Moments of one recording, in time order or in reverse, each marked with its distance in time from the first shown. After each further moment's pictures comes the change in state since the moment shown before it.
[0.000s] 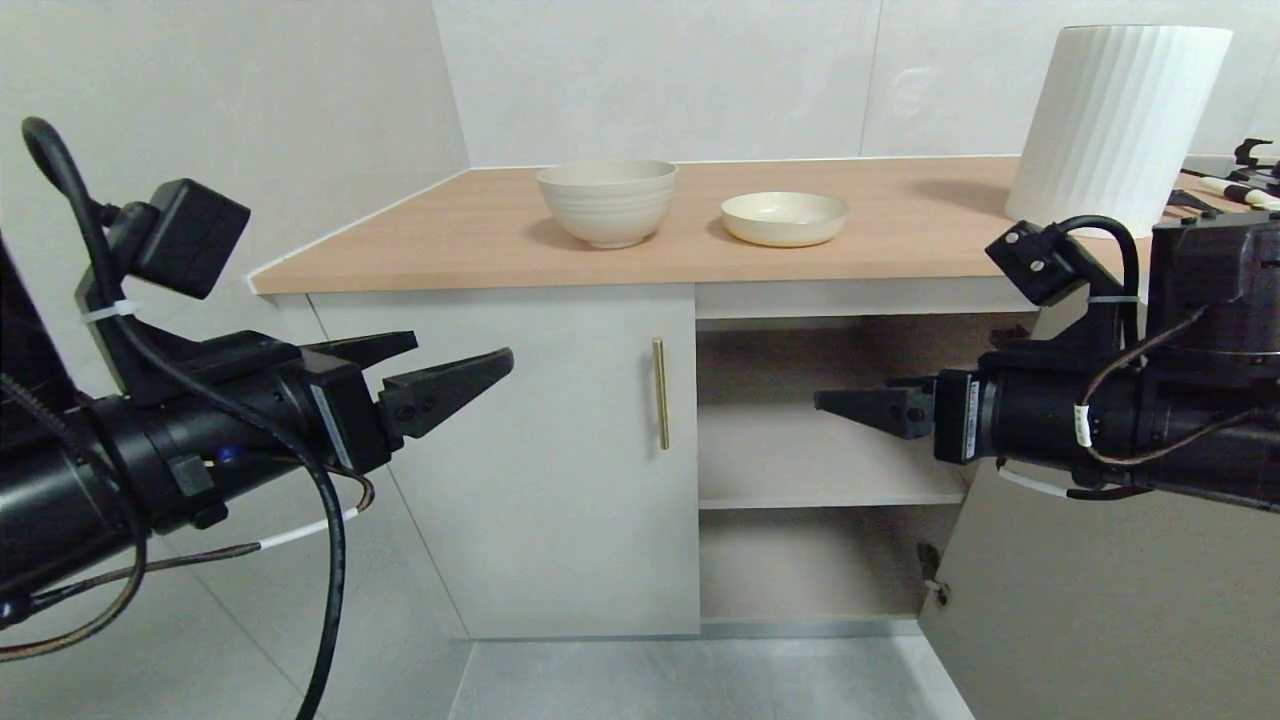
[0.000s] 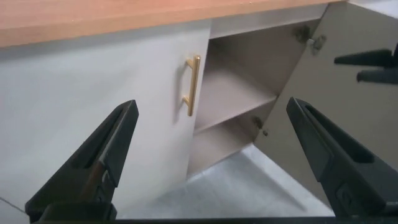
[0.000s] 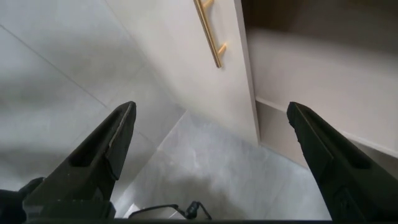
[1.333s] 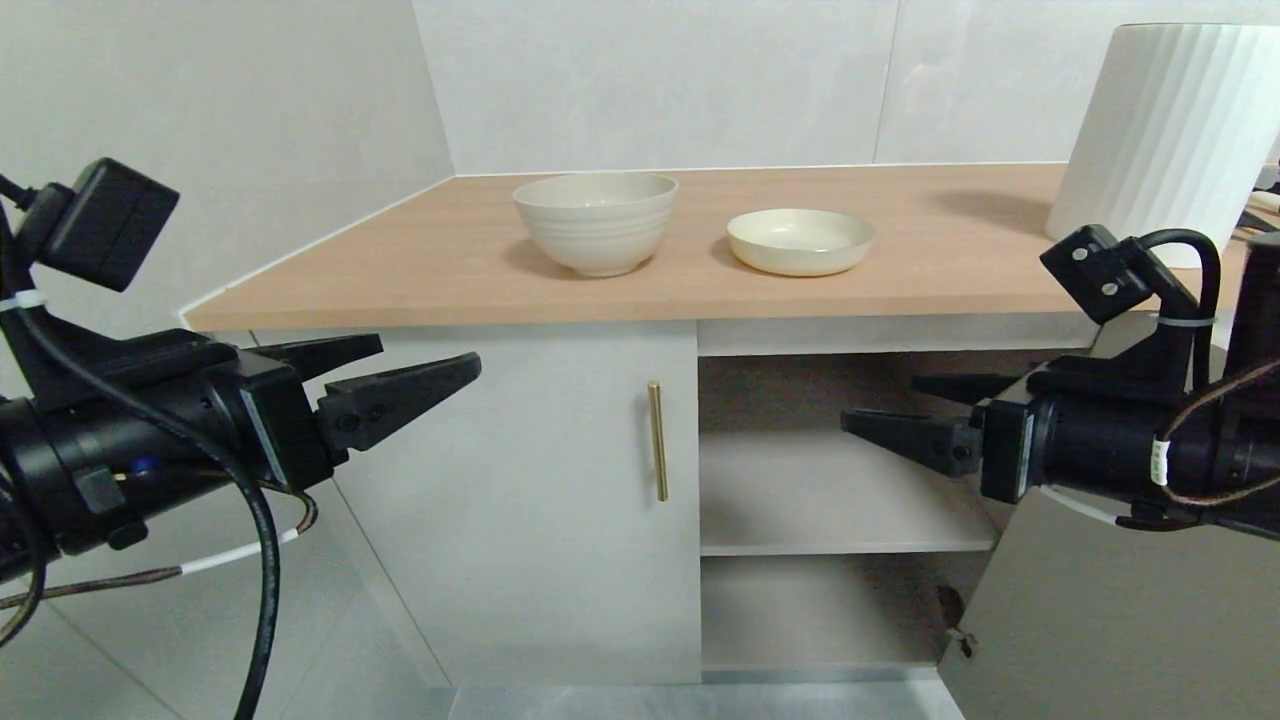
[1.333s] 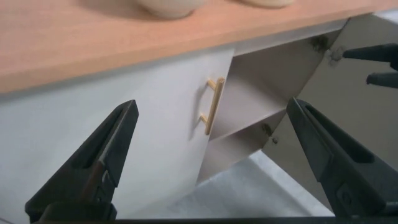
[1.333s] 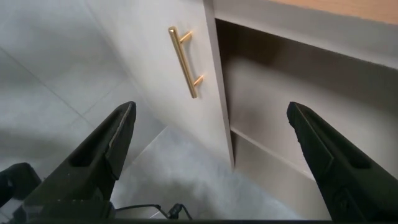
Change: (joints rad) left arm 0.000 -0.084 -0.038 0.146 -0.005 0.002; right arm 0.012 -0.093 0.110 -0.073 0.004 -0.114
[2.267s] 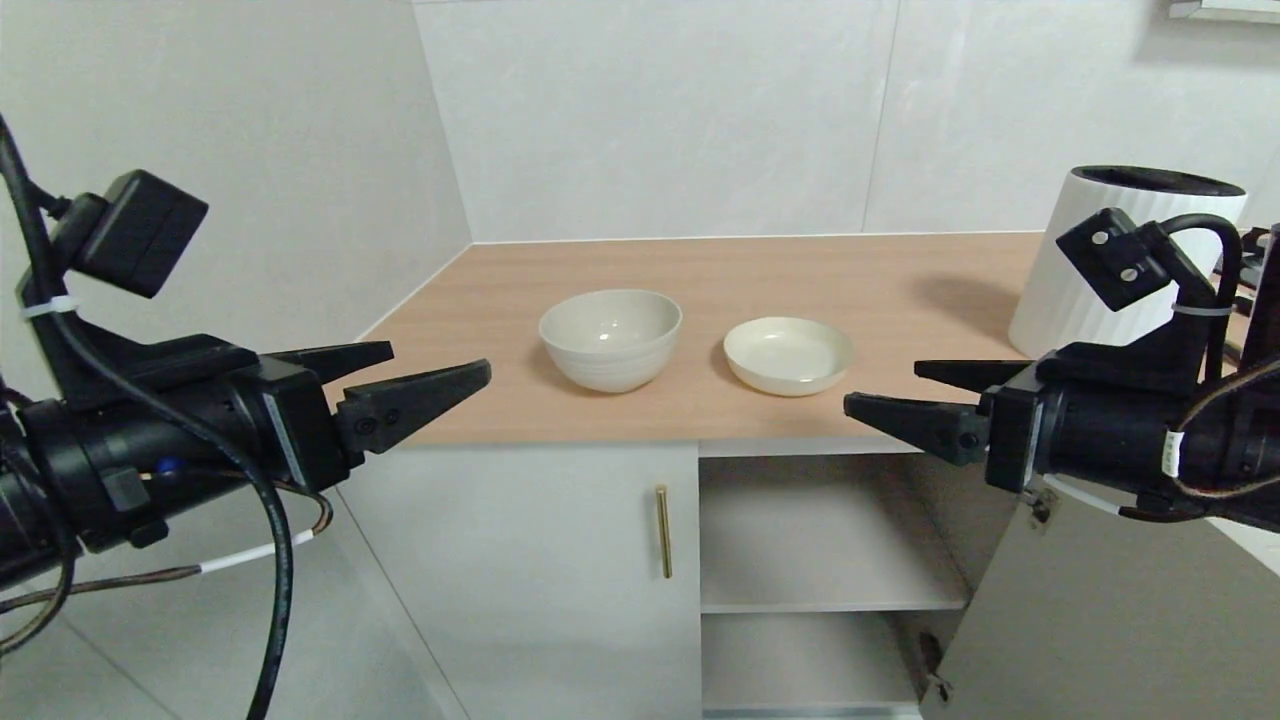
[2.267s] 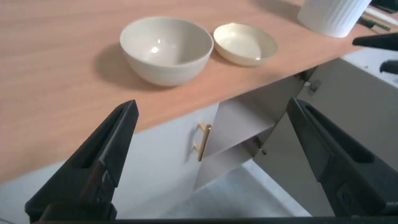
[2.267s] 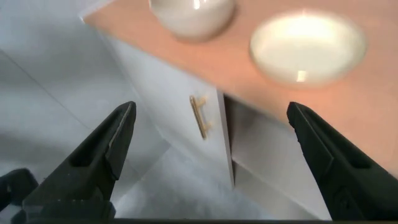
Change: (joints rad) left arm 0.002 0.024 0.000 0.000 0.000 -0.001; right arm 0.000 -0.002 0.000 -0.039 -0.001 -0.003
